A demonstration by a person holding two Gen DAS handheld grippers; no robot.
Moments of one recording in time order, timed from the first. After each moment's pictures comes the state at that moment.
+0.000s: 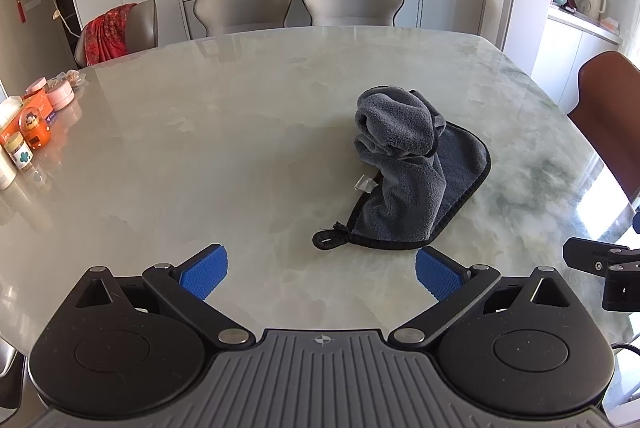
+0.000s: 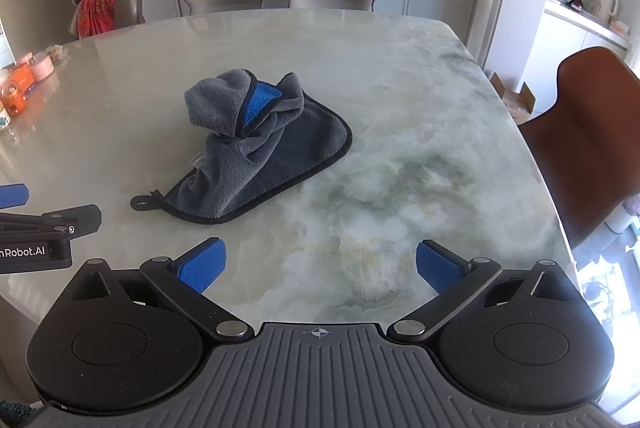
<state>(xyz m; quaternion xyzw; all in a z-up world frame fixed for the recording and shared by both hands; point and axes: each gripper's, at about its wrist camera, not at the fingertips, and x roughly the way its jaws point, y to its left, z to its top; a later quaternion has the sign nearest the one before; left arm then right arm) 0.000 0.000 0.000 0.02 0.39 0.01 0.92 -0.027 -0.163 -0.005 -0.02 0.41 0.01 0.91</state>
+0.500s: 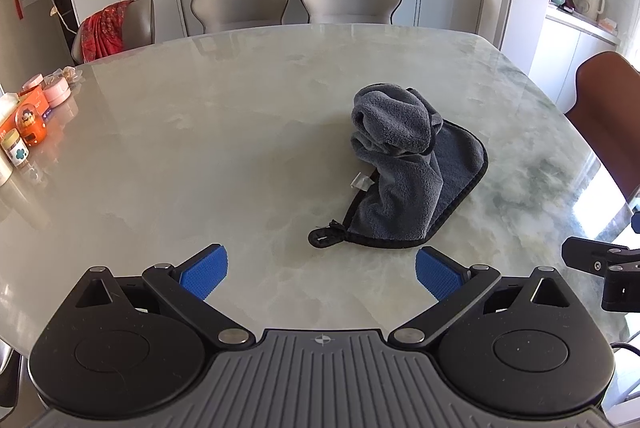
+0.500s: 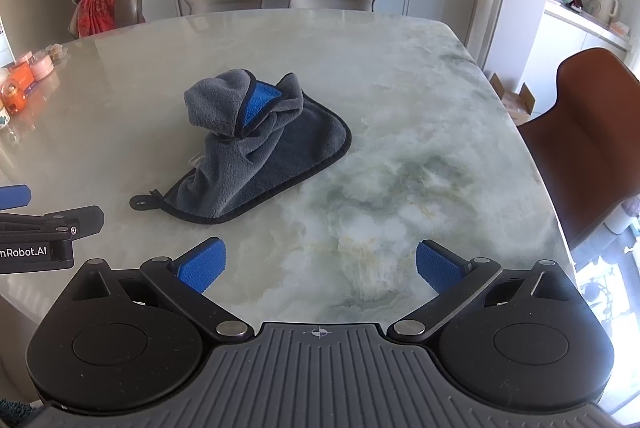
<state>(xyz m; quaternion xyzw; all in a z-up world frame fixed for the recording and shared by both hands) 0.002 0.002 -0.004 0.01 0.40 0.00 0.91 -0.025 -0.163 -0.007 -0.02 0.41 0.01 0.91</state>
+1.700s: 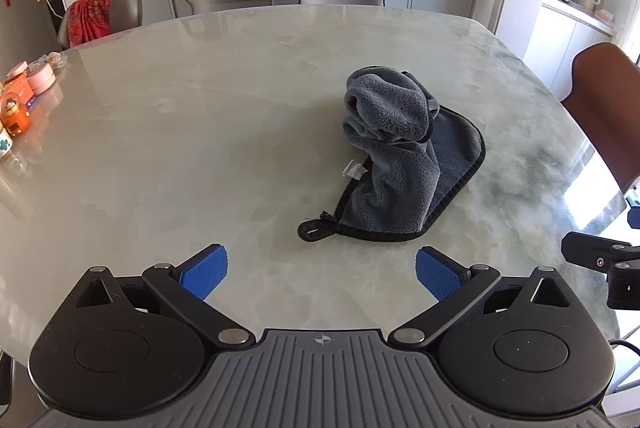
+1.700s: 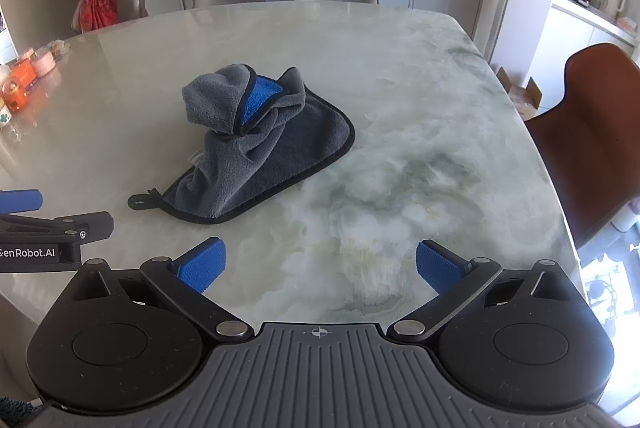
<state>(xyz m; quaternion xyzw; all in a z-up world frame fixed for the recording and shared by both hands) 0.021 0.004 -0.012 0.00 0.43 -0.02 0.90 -0.014 -0.168 -0.008 -0.02 0.42 0.02 0.91</state>
